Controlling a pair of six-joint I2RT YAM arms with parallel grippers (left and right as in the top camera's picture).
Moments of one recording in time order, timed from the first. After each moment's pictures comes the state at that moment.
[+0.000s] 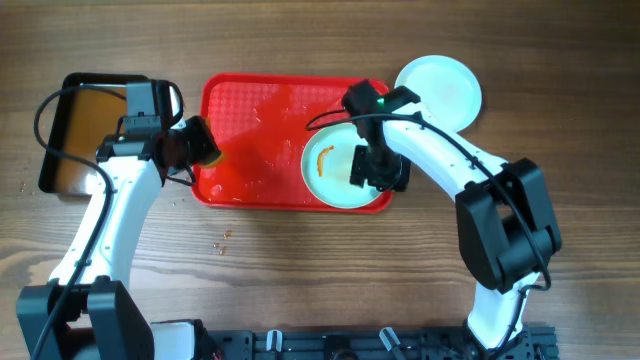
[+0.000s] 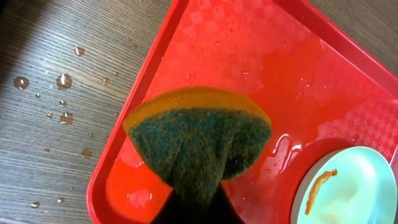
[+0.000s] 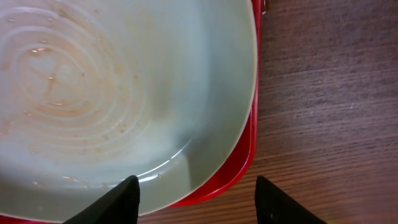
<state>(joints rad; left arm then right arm) 0.03 1.51 1.05 -0.63 0.16 -0.44 0.49 2.00 1.45 -1.14 -0.03 0.68</state>
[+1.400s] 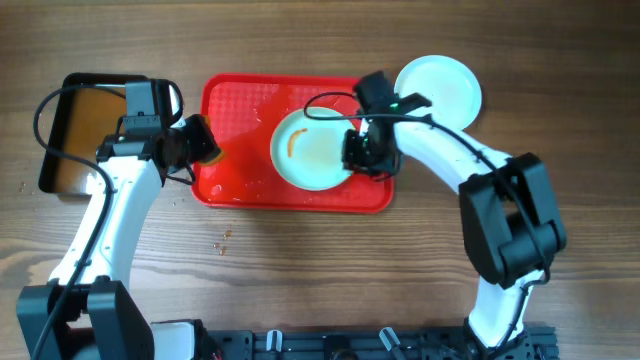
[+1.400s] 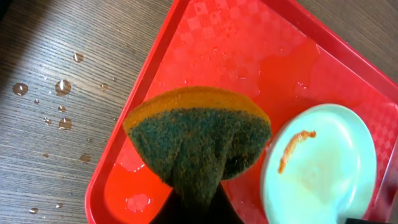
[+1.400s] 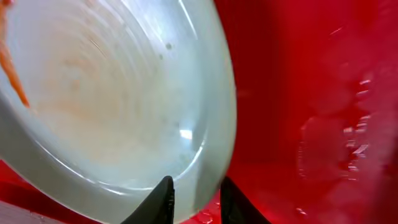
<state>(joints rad) 0.03 1.51 1.05 -0.61 0.16 -0.44 0.44 2.01 1.36 -0.76 -0.30 0.61</state>
